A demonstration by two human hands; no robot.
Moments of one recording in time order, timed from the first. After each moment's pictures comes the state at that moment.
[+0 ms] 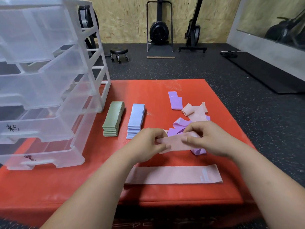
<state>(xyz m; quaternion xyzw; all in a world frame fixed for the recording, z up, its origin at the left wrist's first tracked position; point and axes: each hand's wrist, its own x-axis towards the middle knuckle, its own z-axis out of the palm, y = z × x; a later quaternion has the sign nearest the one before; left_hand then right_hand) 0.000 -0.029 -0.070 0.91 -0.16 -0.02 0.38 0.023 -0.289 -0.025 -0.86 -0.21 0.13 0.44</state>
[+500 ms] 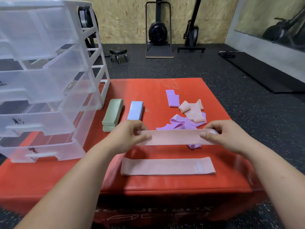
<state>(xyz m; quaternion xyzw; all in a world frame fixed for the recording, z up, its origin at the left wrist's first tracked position) -0.015 0.020 -0.061 0.91 -0.11 0.02 0.41 0.013 -0.352 -0.034 -0.91 -0.12 0.04 0.40</state>
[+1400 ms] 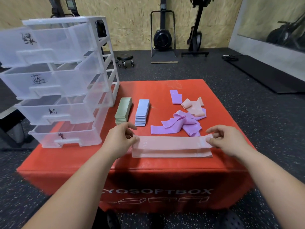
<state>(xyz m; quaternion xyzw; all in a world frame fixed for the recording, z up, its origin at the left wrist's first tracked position) -0.101 0.038 -0.067 0.92 0.05 0.11 0.38 -0.044 -0.362 -0.067 -0.90 -0.03 0.00 0.43</state>
